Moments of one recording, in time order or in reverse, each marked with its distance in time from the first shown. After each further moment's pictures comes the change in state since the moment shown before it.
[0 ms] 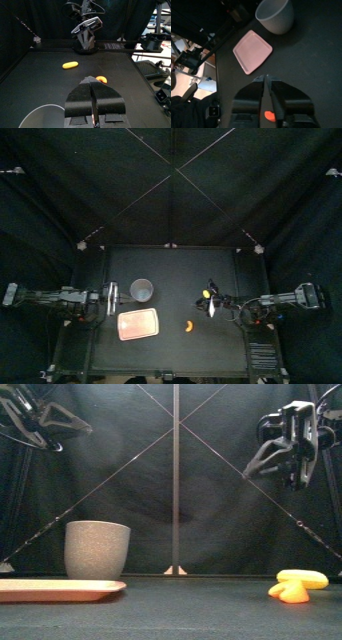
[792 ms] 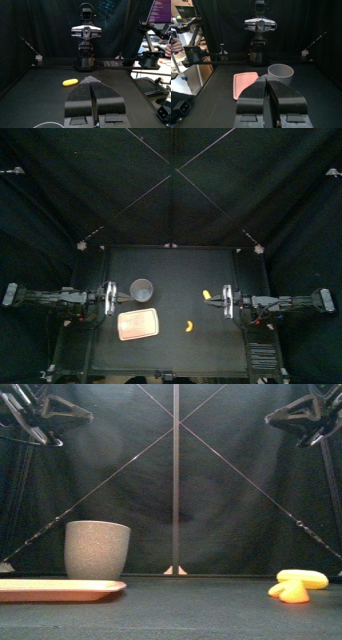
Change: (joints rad) left arm -0.008 -0.009 0.038 0.000 -0.201 -0.003; right arm -0.012 -0.423 0.112 -0.497 -0.144 -0.218
